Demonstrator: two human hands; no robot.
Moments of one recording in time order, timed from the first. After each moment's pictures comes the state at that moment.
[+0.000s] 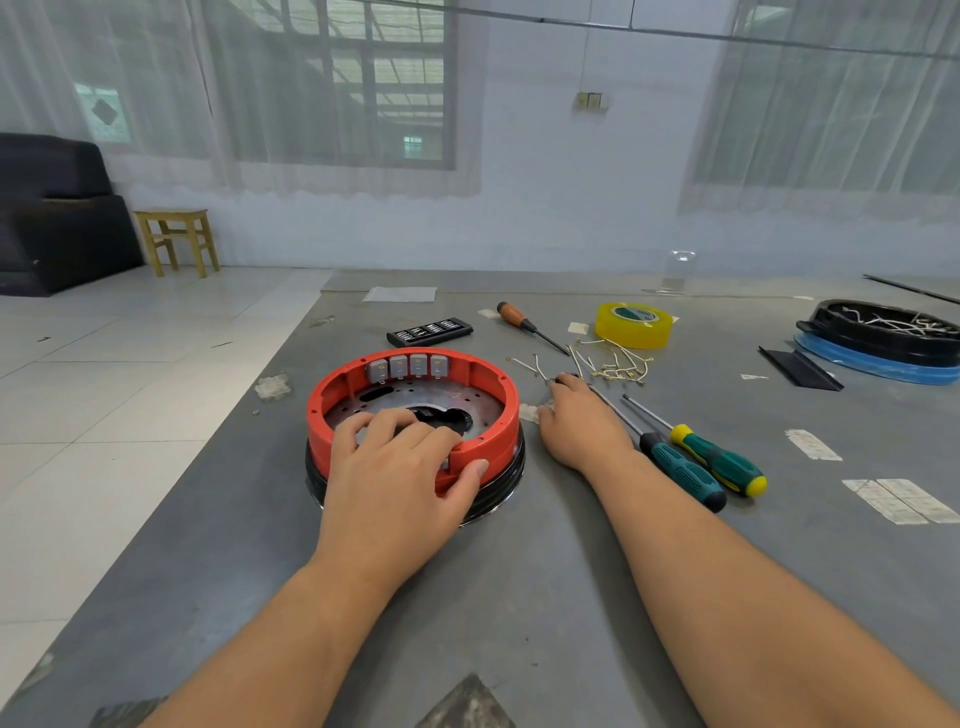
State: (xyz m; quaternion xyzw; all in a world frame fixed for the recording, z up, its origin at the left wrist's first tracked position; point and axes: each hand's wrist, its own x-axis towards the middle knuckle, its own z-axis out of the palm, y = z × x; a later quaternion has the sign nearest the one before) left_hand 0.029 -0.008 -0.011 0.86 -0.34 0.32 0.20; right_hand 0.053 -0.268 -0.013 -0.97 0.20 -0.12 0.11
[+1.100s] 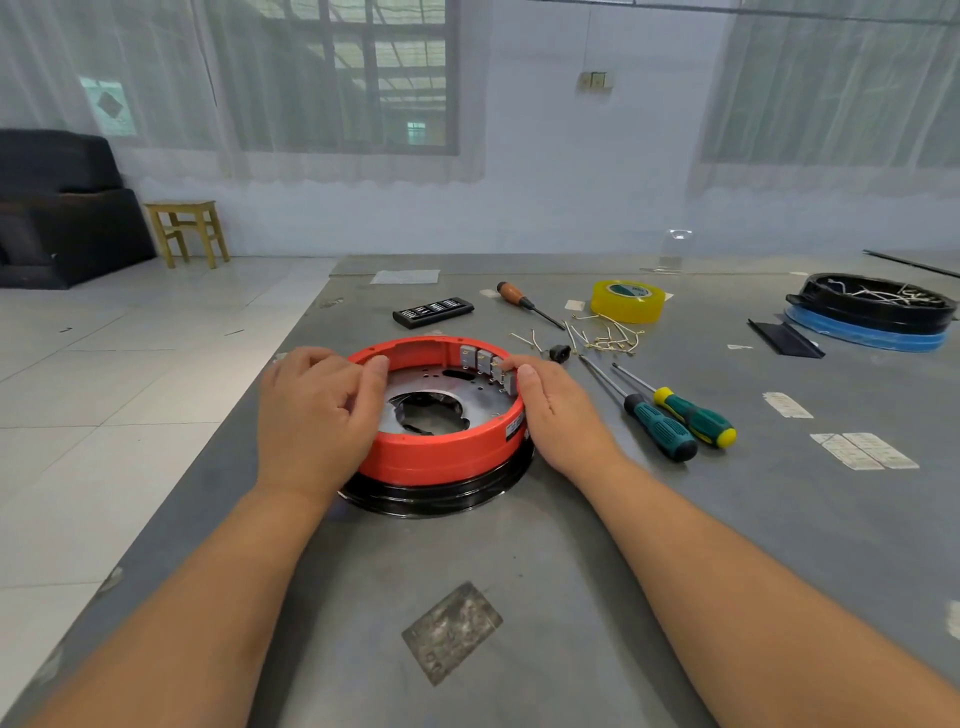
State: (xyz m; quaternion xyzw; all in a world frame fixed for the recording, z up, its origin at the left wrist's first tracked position) left_hand 0.050 0.041 0.004 0.81 -0.28 0.41 0.31; right_hand -0.020 -0.208 -0.009 -0.90 0.06 -0.26 0.36
